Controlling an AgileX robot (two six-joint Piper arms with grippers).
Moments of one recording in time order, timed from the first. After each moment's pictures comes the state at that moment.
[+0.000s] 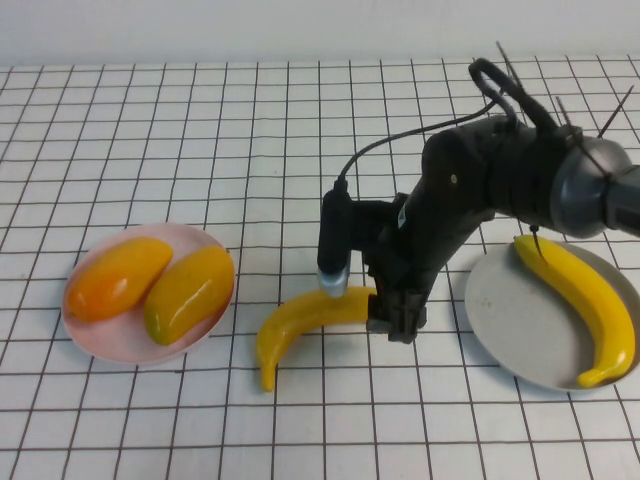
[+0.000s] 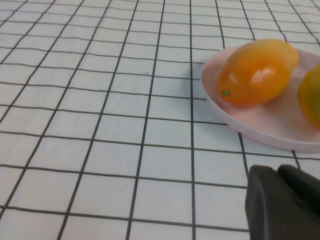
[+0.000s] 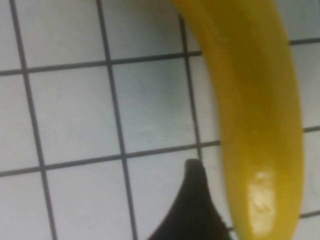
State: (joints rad) right arm 0.61 1.96 -1.49 0.14 0.83 -0.96; left arm -0.03 -0.01 0.02 0.10 0.38 -0.16
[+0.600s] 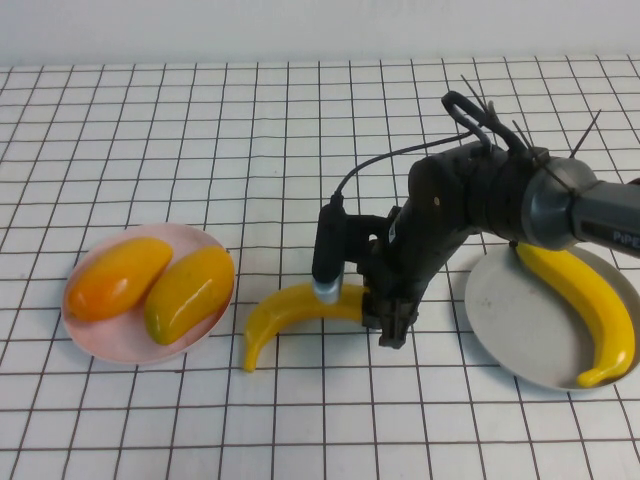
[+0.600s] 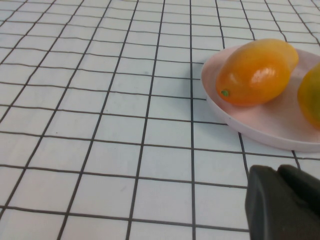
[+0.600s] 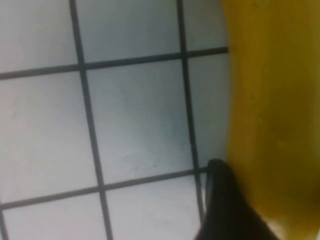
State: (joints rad) right arm 0.61 2.04 -1.50 0.13 0.76 -0.94; left arm -0.03 -0.01 0.02 0.10 0.38 -0.16
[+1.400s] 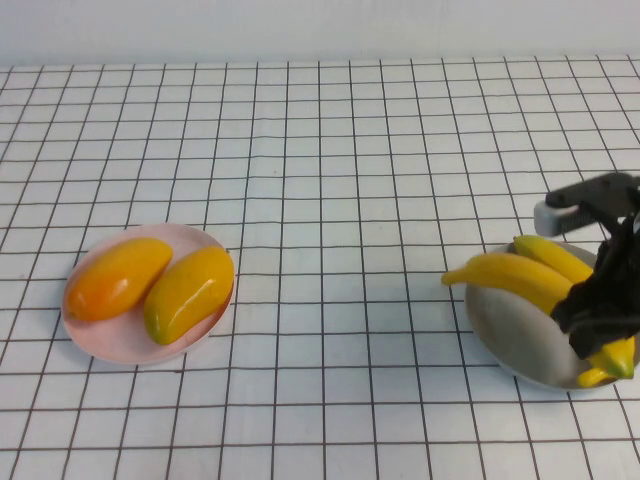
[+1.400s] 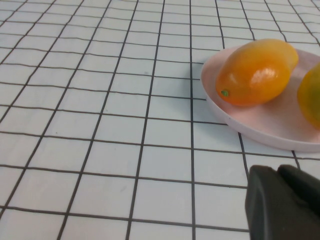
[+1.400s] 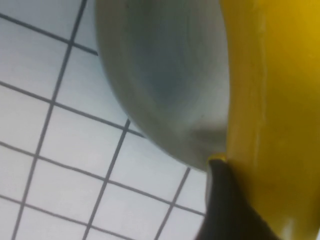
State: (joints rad) right arm 0.25 1.63 -1.15 0.05 1.08 -0.15; left arm -0.03 -0.01 0.02 0.10 0.38 -0.16
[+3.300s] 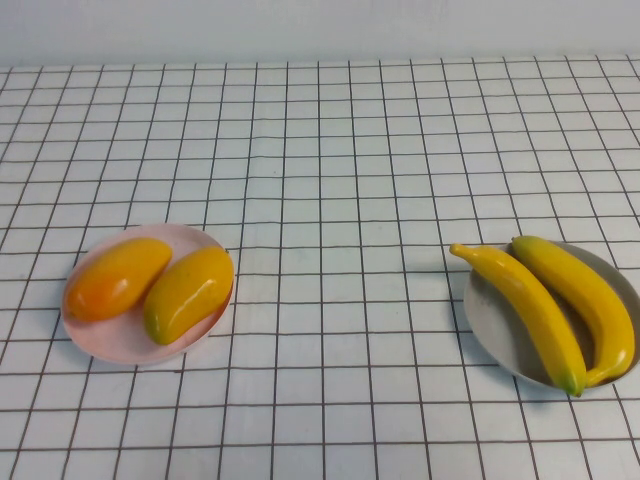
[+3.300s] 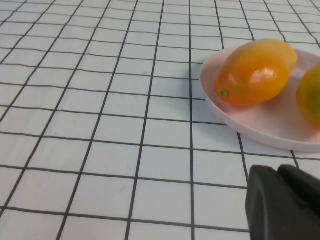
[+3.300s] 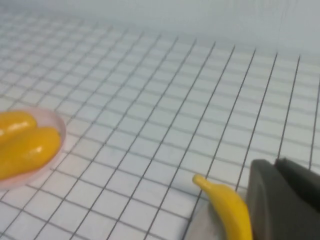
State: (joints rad) right arm 0.25 0.70 -0.70 0.48 0.45 -0.41; left arm -0.03 -0.01 0.02 0.10 0.38 -0.16
